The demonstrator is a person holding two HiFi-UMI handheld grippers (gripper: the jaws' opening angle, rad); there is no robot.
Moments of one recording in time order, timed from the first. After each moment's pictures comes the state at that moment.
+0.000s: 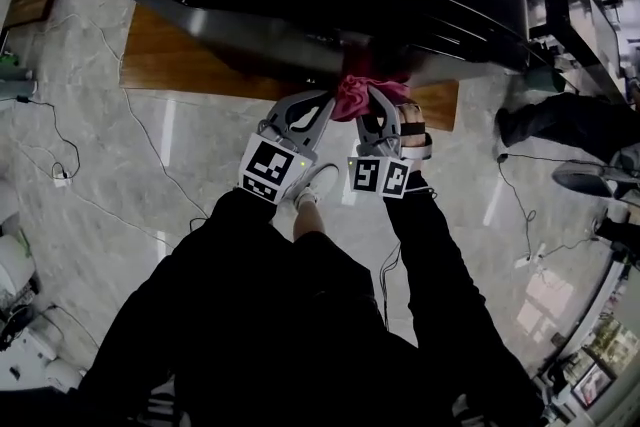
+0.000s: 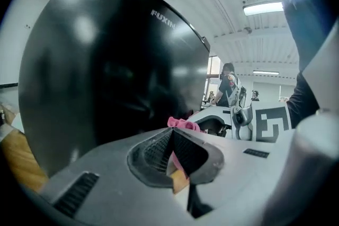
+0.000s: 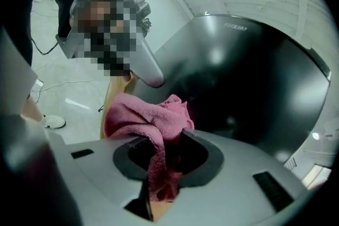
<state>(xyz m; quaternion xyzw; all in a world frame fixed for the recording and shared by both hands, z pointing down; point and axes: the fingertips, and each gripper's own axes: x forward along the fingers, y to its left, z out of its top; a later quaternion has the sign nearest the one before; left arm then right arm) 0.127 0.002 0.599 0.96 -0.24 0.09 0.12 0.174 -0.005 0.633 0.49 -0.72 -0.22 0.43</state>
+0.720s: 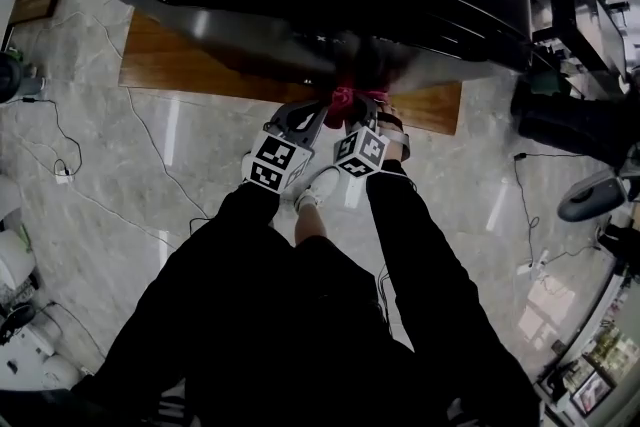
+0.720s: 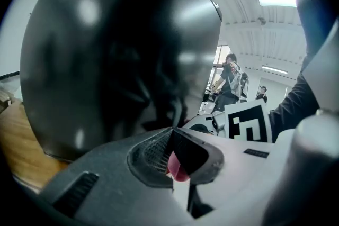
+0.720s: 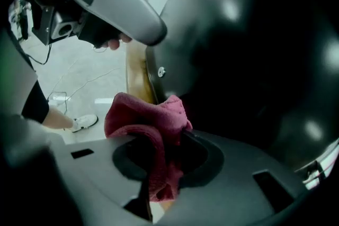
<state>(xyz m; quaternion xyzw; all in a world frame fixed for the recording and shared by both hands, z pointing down) 0.137 0.011 0.701 0.94 -0.25 0.16 0.18 0.193 0.003 0.796 0.42 -0.74 -0.02 0.53</state>
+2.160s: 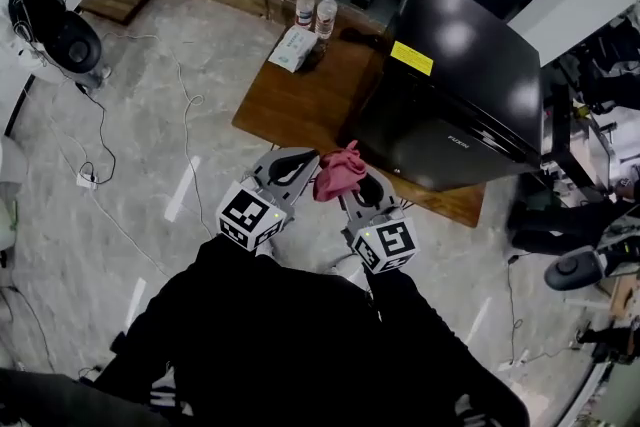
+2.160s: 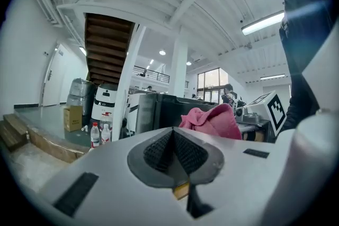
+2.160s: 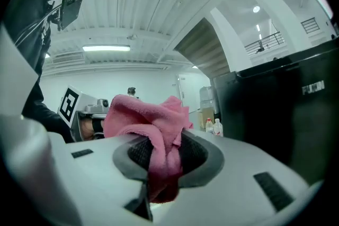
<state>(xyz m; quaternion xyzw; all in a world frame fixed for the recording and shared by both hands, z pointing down) -0.219 0.015 0.406 0.95 -0.32 0.02 0.07 -0.171 0.026 0.420 0.44 -0.89 0.09 0.03</state>
